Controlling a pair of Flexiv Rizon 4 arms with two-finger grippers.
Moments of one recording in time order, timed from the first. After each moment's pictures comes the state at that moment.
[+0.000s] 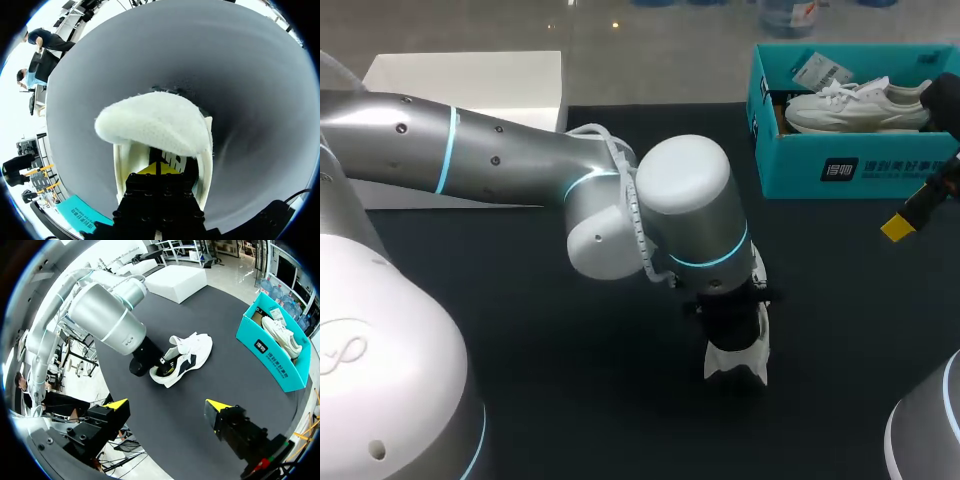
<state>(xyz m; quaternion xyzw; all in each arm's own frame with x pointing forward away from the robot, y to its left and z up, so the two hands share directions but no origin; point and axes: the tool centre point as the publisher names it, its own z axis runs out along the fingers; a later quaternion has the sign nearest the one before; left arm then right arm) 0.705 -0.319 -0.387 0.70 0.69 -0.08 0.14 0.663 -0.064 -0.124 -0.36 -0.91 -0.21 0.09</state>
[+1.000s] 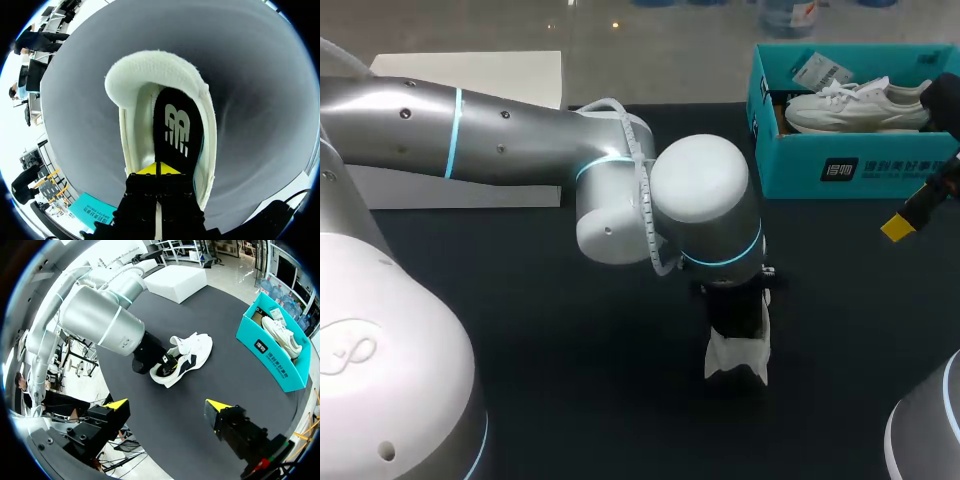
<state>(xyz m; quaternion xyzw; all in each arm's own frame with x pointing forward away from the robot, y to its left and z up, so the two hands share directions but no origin) 0.736 -0.324 -0.368 0.74 0.65 -0.01 0.18 0.663 -0.064 -0.124 -0.36 -0.91 -0.21 0.09</state>
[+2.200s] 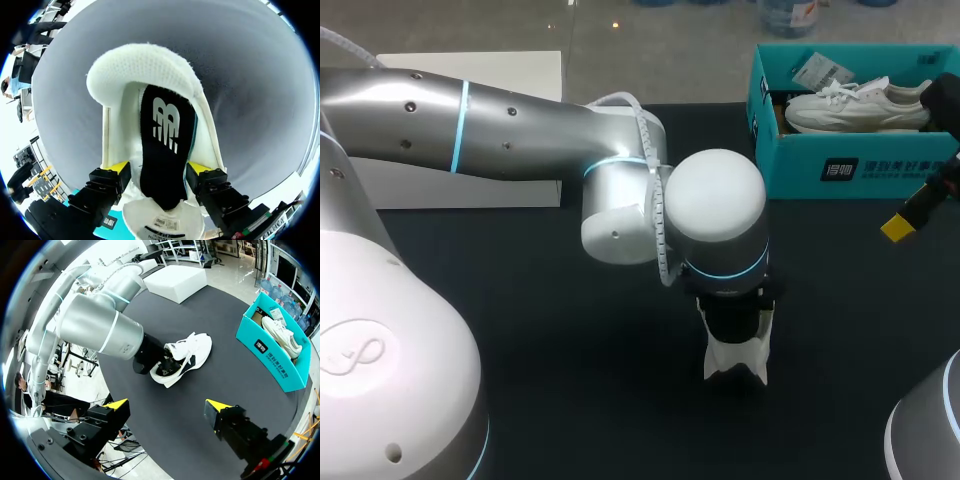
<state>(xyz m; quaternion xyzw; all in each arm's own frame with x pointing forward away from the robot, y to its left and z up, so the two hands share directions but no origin) 0.738 -0.311 -0.375 0.73 0.66 0.03 0.17 0.663 -0.064 -0.124 -0.36 -0.91 -0.21 0.09</state>
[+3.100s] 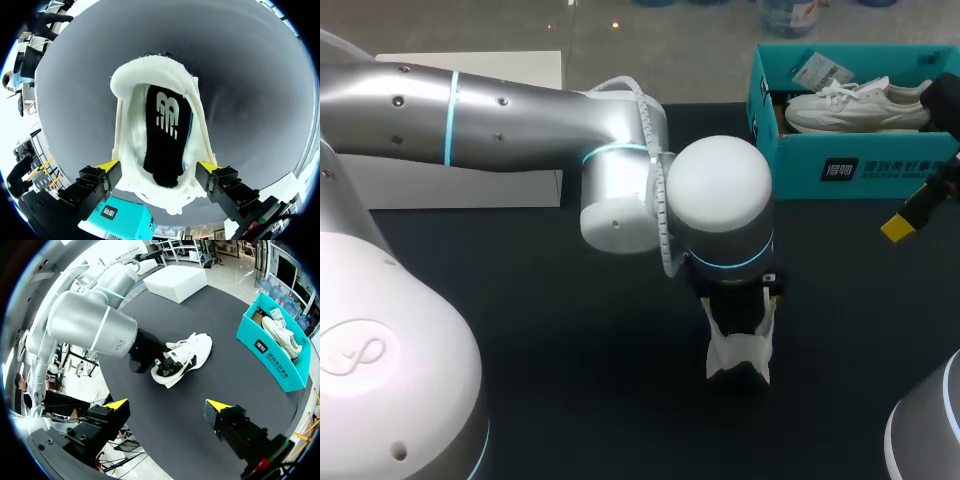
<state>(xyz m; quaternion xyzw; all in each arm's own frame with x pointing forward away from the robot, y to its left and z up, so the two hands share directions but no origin) 0.745 -0.312 -0.344 0.71 0.67 0.04 0.19 0.663 -0.064 -0.124 -0.36 -0.91 -0.21 0.09</state>
